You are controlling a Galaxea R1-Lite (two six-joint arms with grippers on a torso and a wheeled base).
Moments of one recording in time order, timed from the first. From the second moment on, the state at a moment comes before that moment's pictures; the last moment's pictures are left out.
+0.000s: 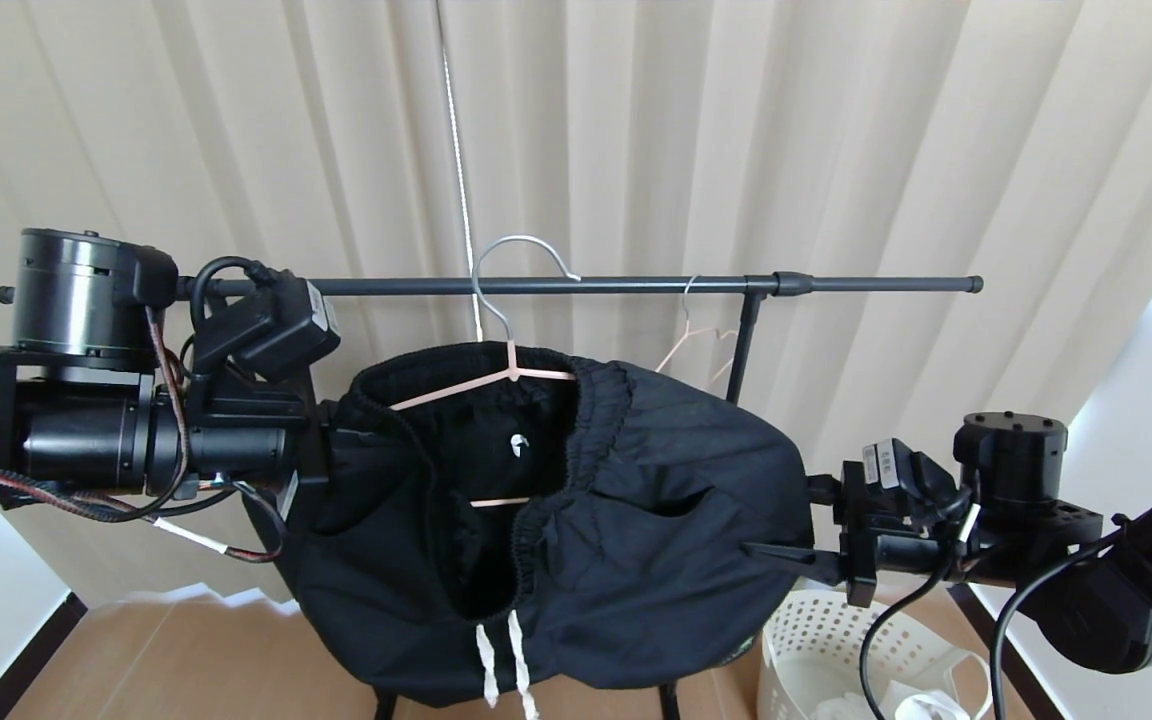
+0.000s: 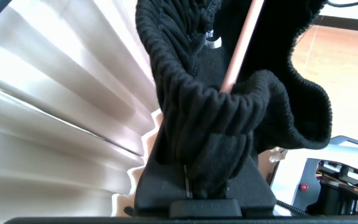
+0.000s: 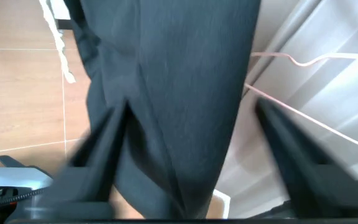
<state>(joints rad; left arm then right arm) -0.23 1.55 -0.93 -0.07 -0.67 0.65 0.16 2.02 -0.54 -1.06 0.99 -0.55</state>
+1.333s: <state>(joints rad) -0.14 1.41 -0.80 -0.07 -0.67 0.62 0.08 2.07 -0.61 -1.06 0.99 -0.47</state>
